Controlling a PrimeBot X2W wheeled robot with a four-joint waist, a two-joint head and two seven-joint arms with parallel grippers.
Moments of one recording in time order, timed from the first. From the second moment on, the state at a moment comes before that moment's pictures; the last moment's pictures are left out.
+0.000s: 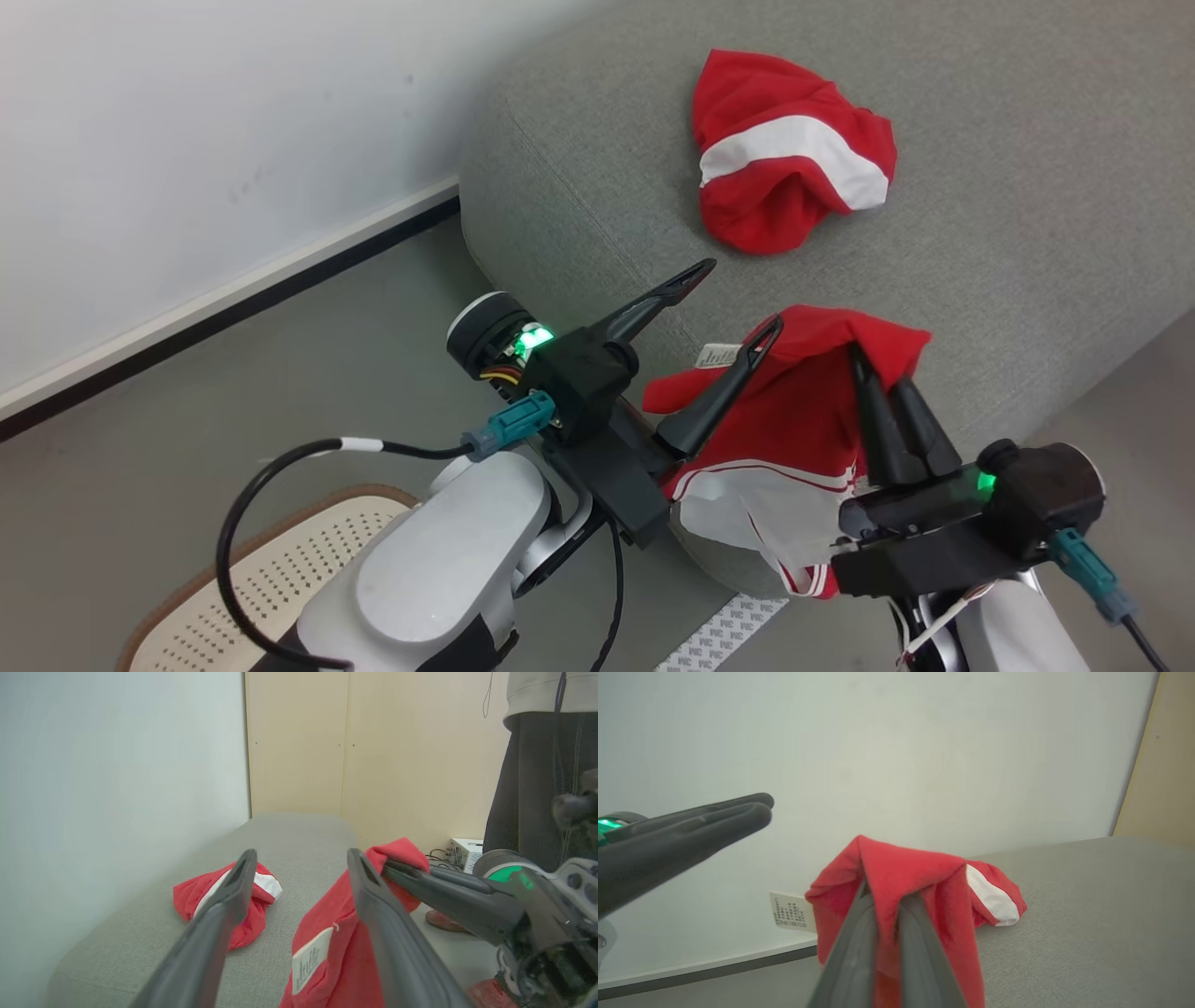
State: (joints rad) left arm -0.84 0.07 -0.81 0.25 -0.39 -0.07 -0.21; right arm -0.24 -0.13 0.30 -0.03 0.13 0.13 -0.26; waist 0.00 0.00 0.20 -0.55
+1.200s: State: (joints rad) left arm -1.05 0.18 -0.94 0.14 -0.26 -0.09 0.01; right arm -1.19 -0.42 -0.19 0.07 0.47 0.13 -0.26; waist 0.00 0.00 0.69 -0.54
